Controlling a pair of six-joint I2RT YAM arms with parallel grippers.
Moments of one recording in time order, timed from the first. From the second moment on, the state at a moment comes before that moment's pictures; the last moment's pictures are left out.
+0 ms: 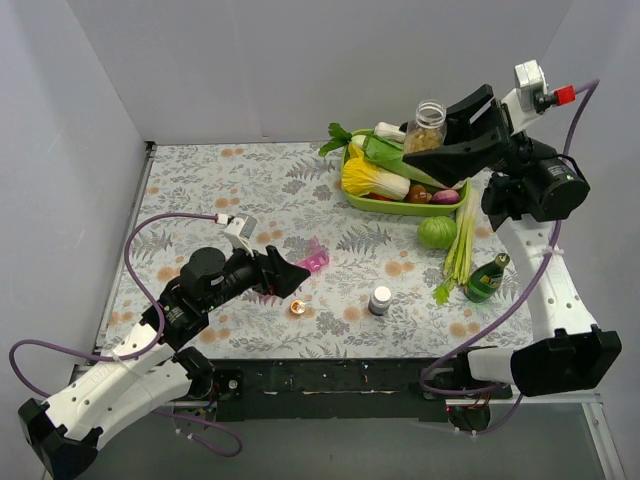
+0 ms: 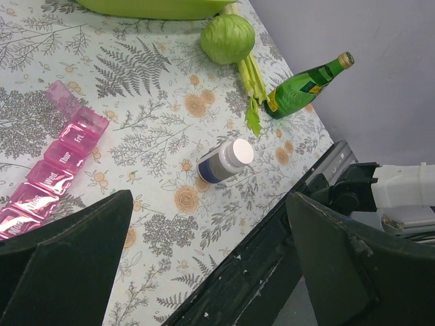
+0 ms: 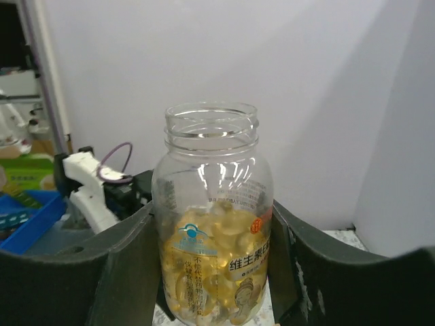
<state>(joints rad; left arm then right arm) -0.73 0.67 0.64 -0.19 0.13 -0.60 0.12 1.29 1.39 1.18 -1.08 1.21</state>
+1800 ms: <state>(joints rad) -0.59 1.16 0.54 -0.10 0.11 0.38 0.40 1.75 1.28 -0.61 -0.99 -1.15</state>
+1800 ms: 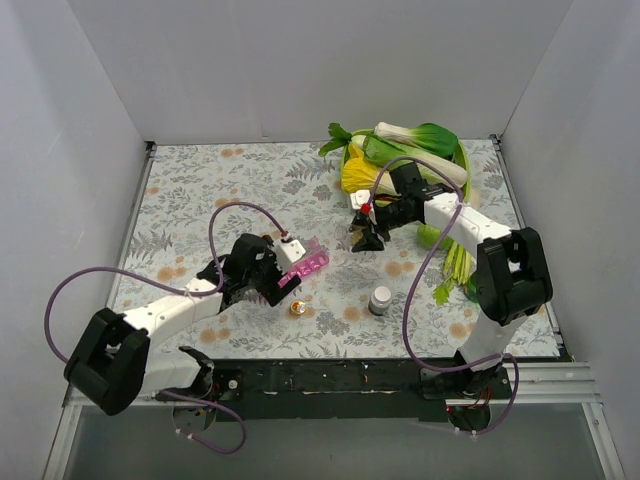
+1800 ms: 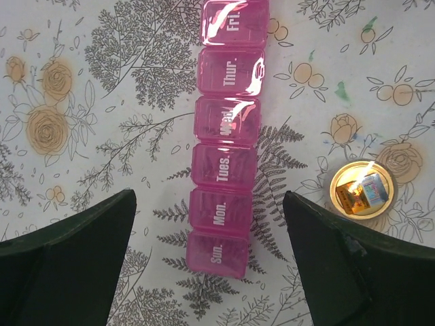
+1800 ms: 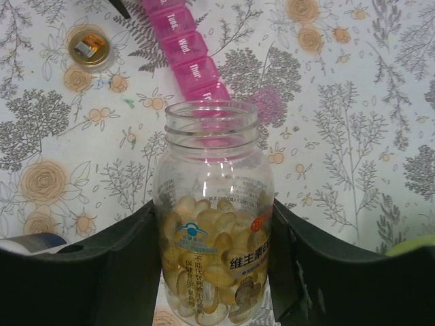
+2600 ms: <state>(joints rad) -0.56 1.41 0.69 -0.20 0.23 0.71 0.40 1.66 1.18 -0.64 -1.04 -1.23</state>
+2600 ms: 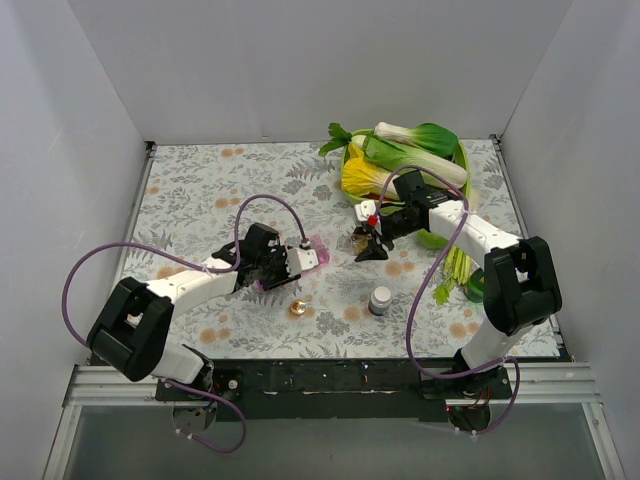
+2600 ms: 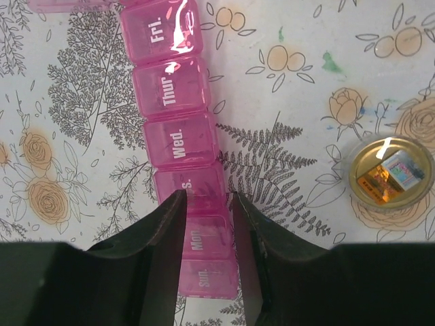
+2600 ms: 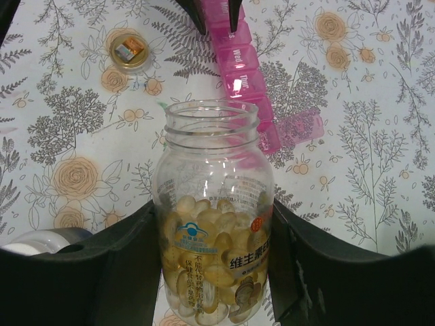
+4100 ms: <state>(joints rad) -0.46 1.52 0.75 -0.26 0.44 0.92 0.38 1.66 1.17 -0.80 -1.05 -1.37</state>
